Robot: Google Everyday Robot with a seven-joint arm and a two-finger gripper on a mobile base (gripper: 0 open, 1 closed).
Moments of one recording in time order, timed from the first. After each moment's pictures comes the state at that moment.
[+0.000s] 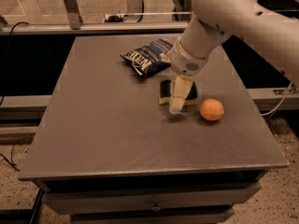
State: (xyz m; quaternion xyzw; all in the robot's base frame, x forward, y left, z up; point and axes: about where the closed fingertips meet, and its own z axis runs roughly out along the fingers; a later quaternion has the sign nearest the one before) arm 0.586 -0.073 0.843 -0.71 0.67 0.07 0.19
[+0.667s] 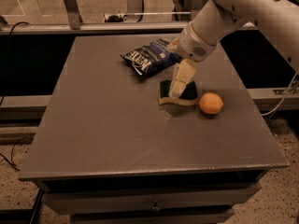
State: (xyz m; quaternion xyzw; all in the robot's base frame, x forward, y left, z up) arm 0.606 -0.077 0.874 -0.67 0.69 0.13 0.23
